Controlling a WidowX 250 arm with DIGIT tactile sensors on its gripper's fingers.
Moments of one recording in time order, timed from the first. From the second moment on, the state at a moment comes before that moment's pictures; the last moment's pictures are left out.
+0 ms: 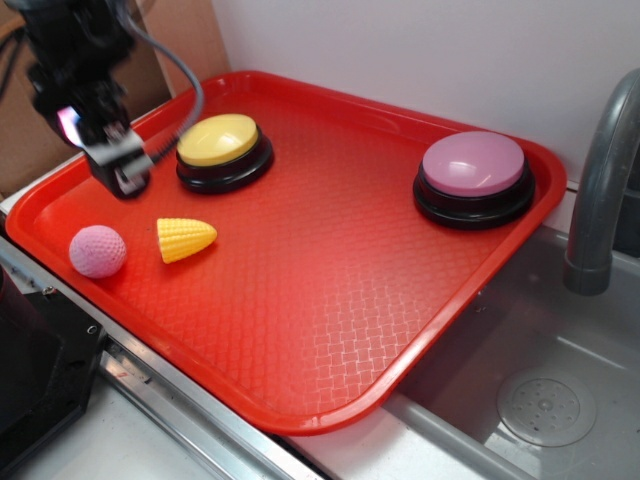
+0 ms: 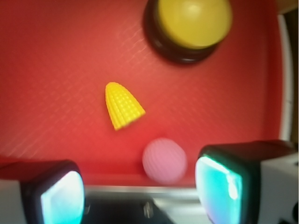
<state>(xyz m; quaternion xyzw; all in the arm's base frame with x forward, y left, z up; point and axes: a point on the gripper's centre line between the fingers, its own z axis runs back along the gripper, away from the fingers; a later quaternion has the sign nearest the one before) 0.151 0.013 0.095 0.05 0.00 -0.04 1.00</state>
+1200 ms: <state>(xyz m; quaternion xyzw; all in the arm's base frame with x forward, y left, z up) 0.166 0.019 0.022 0.00 0.04 -0.07 1.00</state>
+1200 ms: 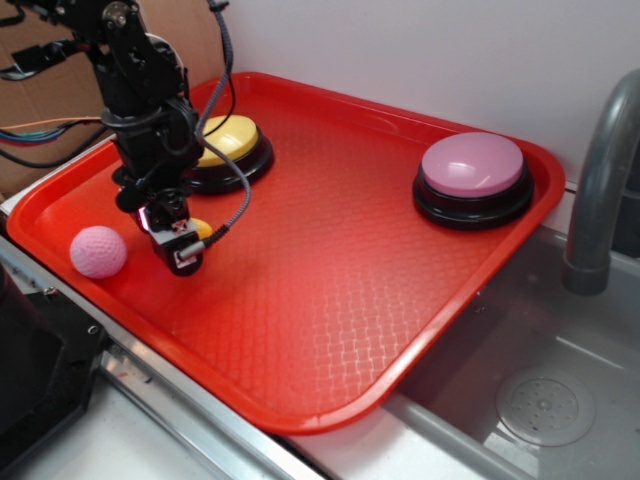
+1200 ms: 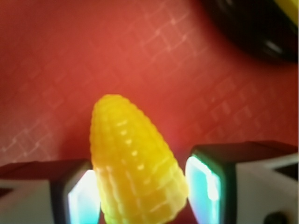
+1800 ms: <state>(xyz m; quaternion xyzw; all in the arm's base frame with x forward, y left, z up) 0.202 0.012 0.116 -0.04 0.04 0.02 1.00</state>
